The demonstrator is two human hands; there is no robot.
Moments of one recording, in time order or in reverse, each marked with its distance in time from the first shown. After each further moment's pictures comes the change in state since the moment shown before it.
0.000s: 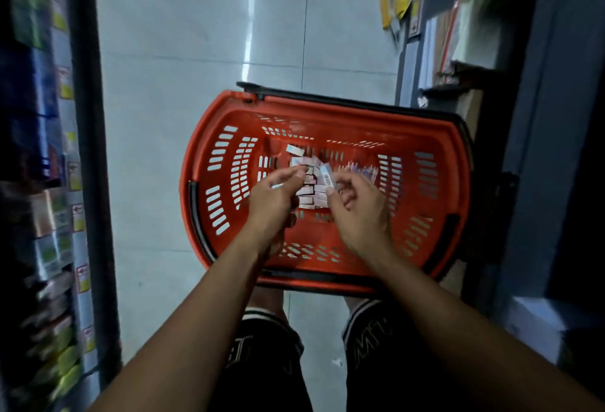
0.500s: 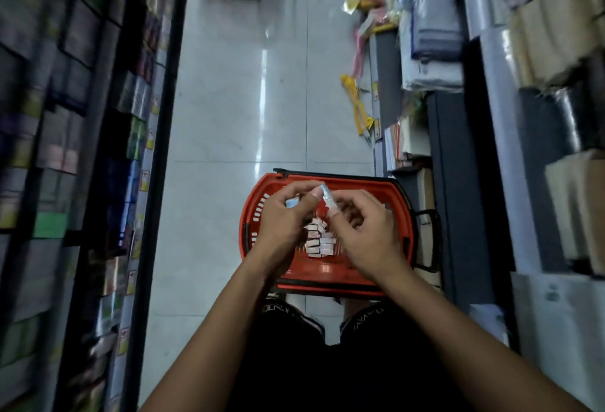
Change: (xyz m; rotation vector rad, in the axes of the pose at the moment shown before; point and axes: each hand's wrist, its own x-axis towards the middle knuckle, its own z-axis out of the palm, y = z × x) left_hand -0.245 0.128 -0.008 0.012 -0.210 0.465; right_hand -0.129 -0.208 -0.156 0.184 0.109 -0.305
